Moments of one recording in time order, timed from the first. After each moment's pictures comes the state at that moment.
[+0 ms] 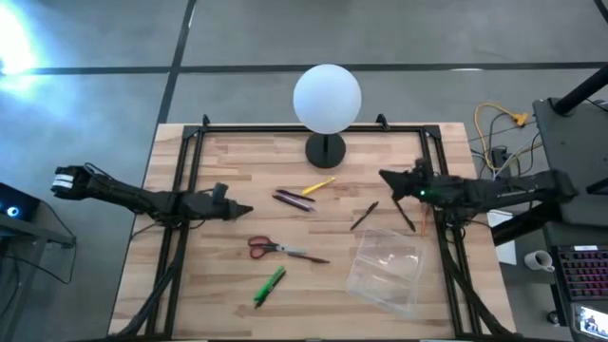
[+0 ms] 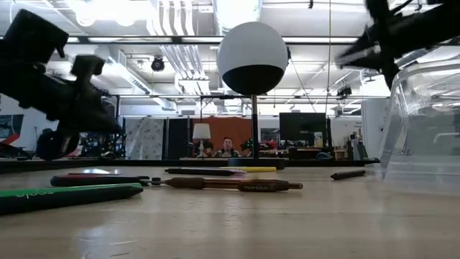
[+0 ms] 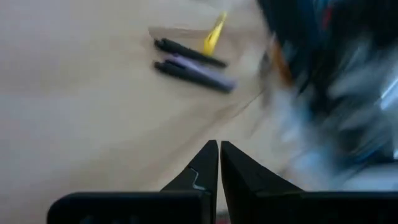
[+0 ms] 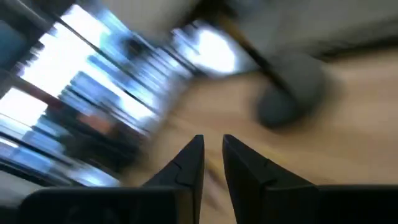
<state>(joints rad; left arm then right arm) -0.10 0.68 0.02 0.27 -0.29 -1.38 0.10 0.57 0.39 -0.20 0.65 1.03</state>
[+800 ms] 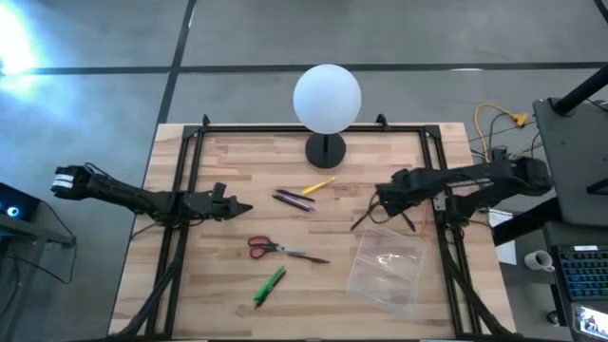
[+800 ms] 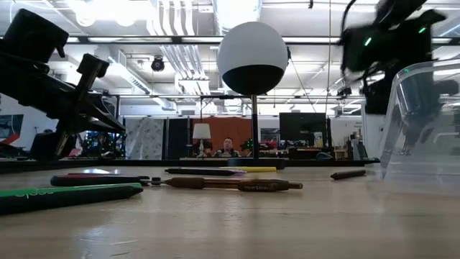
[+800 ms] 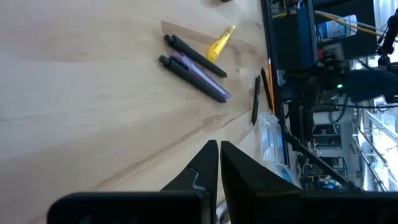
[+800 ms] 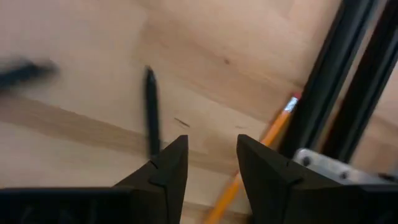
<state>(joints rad) -0.10 0.68 0.02 0.26 -0.32 -1.45 -0.11 1.31 0.72 -1.18 0.27 1.03</state>
